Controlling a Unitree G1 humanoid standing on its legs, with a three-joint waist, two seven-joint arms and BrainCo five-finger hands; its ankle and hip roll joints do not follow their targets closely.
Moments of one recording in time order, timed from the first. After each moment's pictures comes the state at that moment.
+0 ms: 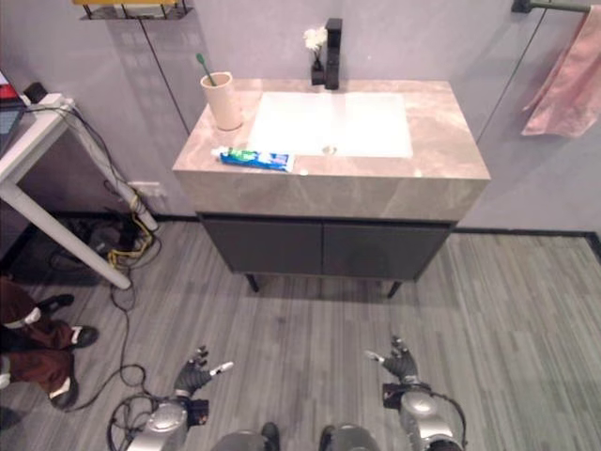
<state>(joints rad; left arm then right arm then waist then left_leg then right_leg) 0.01 0.27 -0.26 0.81 -0.30 -0.17 0.18 -0.06 -0.27 0.25 0.84 0.37 -0.15 -0.15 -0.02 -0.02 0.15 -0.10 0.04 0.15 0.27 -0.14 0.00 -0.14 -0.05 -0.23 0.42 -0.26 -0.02</state>
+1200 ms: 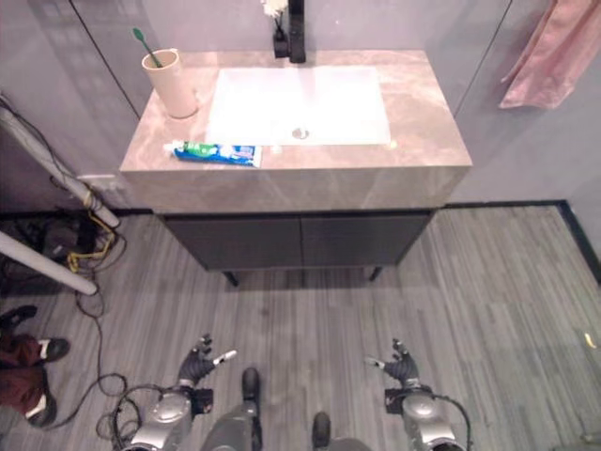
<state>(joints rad) -0.03 0.28 -0.29 0.79 -0.34 -0.21 0.19 -0.05 -0.29 0.27 0.84 0.30 -0.15 -0.15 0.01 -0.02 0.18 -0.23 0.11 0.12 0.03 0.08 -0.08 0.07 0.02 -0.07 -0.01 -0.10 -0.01</state>
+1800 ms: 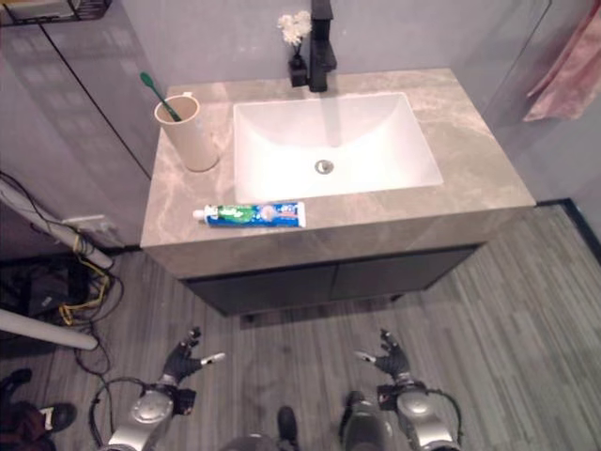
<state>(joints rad) -0.02 0.38 -0.30 0.81 -0.18 -0.21 0.15 -0.01 -0.29 0.27 0.69 0.28 -0.13 -0.13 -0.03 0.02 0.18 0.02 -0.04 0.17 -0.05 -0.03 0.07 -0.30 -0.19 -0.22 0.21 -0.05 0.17</state>
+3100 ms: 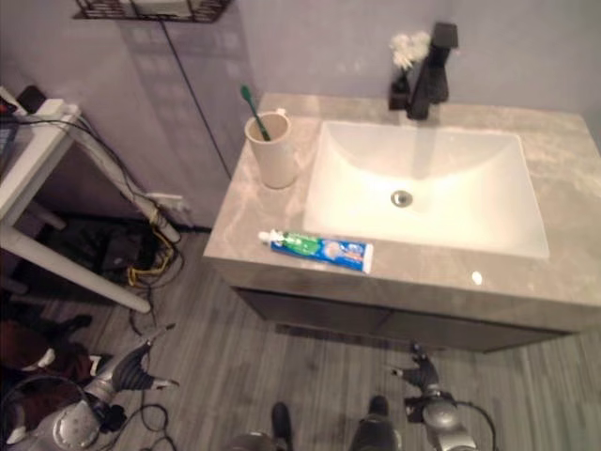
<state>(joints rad) 0.24 0.91 -0.28 0.26 0.22 -0.36 0.17 -0.06 -0.35 0.23 1.06 0.21 -0.18 -0.14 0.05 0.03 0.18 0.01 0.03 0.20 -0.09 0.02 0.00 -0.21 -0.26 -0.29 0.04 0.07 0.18</state>
